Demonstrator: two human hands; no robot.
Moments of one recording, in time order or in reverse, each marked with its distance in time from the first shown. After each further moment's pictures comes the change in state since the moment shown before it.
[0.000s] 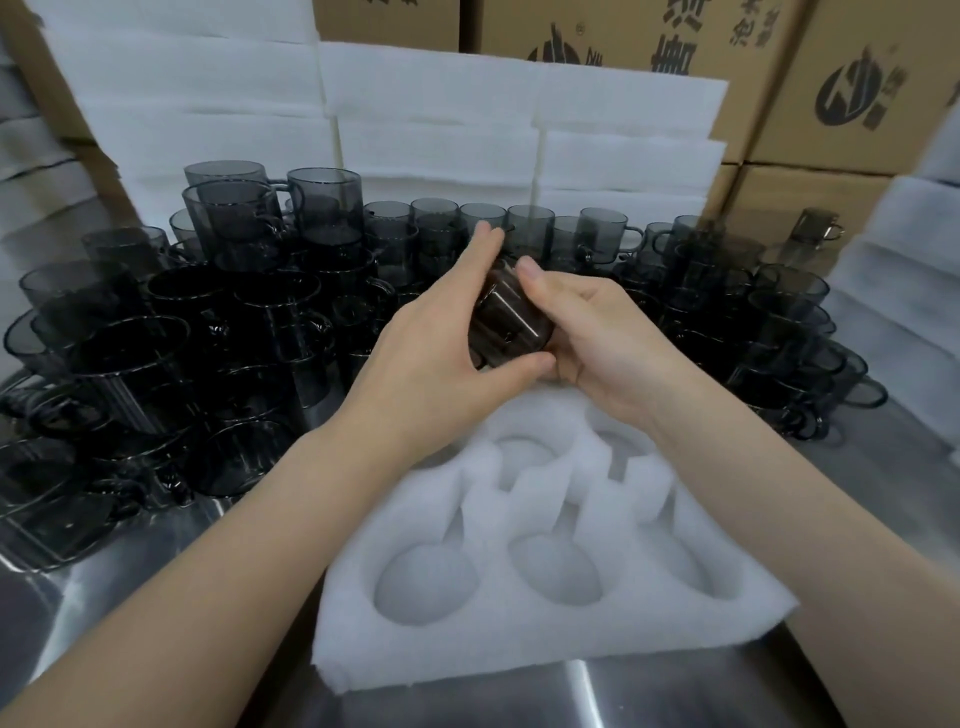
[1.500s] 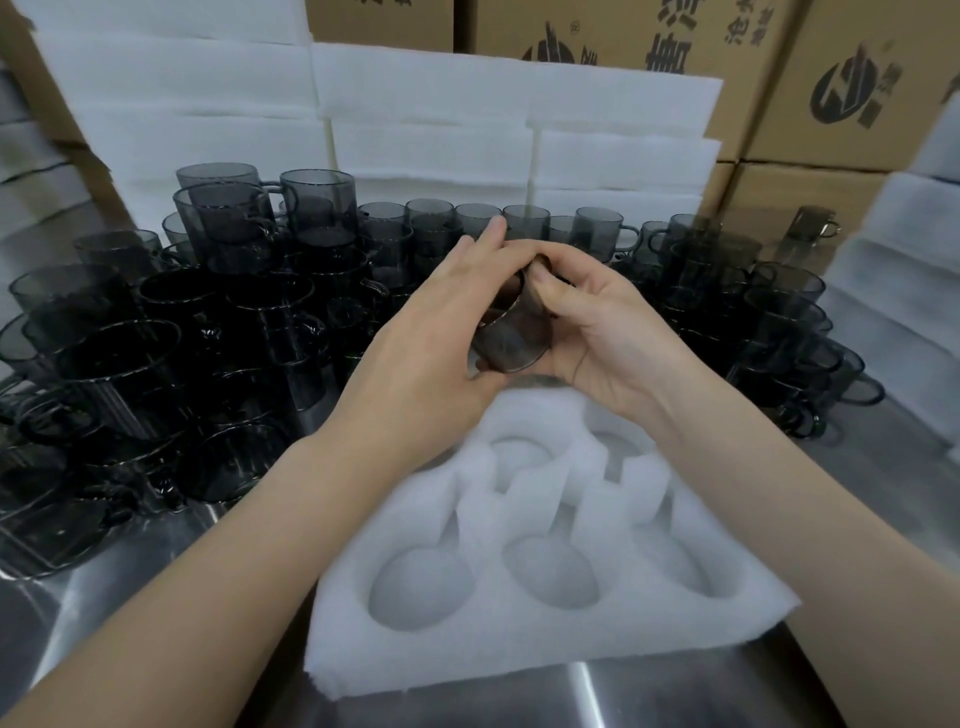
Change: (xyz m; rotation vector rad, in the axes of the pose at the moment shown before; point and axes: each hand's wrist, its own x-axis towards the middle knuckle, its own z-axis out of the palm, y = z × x) left_hand 0.000 -0.003 0.001 0.106 -0.004 0.123; right_hand 0.000 -0.004 -0.004 0.197 -0.044 -0.055
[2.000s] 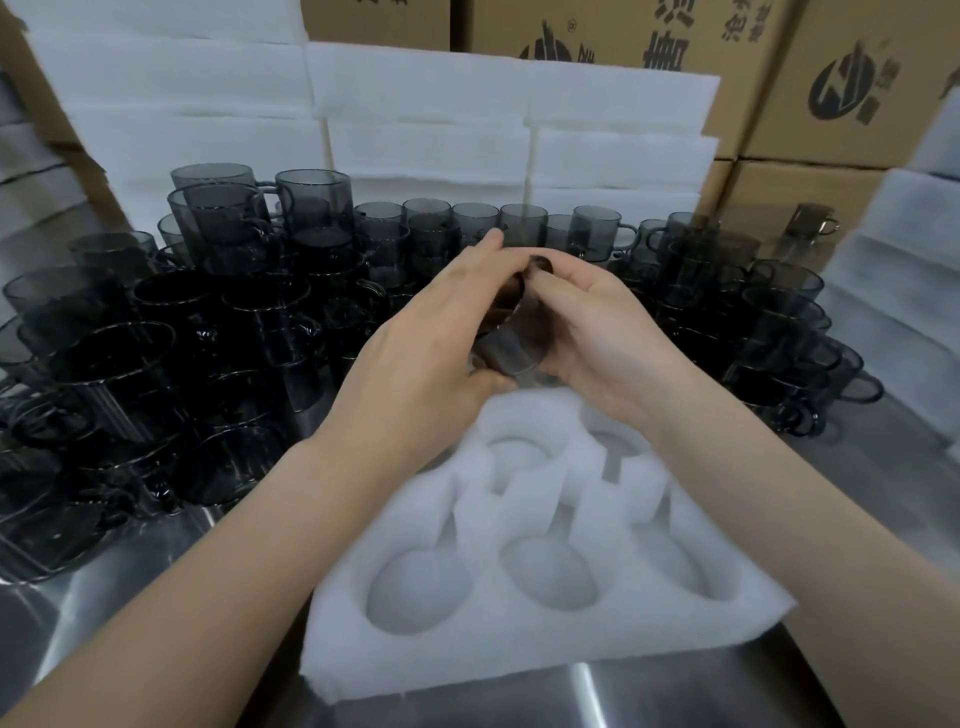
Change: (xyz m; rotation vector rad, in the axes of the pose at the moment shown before) left_hand -0.001 0.000 0.001 0.039 0.027 0.012; right_hand 0.002 0.001 0.008 -0.080 0.109 0.027
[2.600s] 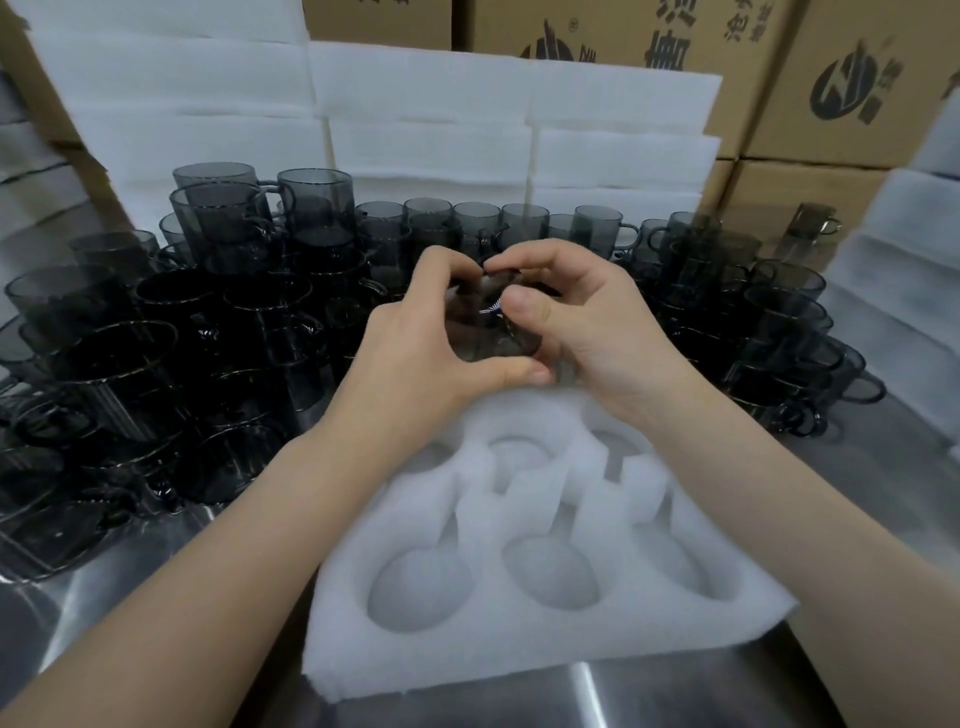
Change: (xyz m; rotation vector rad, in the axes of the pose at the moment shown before) left_hand 0.001 -0.002 -0.001 -0.236 0.089 -0.220; right_hand -0.004 0.003 -0.006 -0.205 -0.094 -0.228
